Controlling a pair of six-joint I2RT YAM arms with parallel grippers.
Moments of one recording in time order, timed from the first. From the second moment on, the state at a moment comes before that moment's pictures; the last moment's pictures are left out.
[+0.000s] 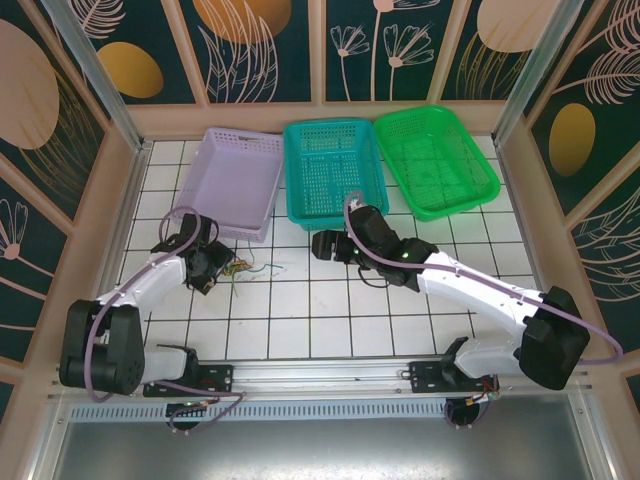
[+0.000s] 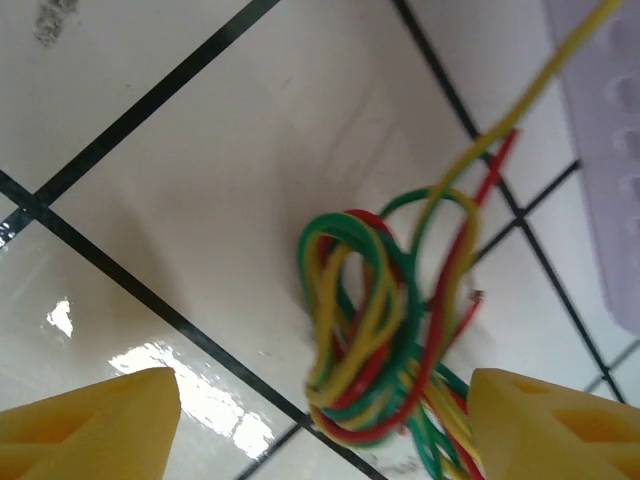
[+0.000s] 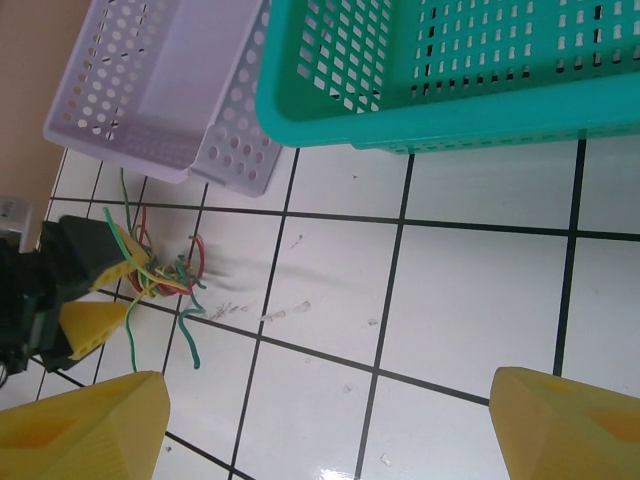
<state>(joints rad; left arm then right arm) -0.15 1.32 0.65 -0.53 0.04 -1.10 0.87 1.29 0.93 -0.33 0.05 0.76</state>
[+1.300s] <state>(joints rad) -0.47 1.42 1.09 -0.63 0.08 -0.93 1.07 1.39 0.91 0.01 0.18 0.12</state>
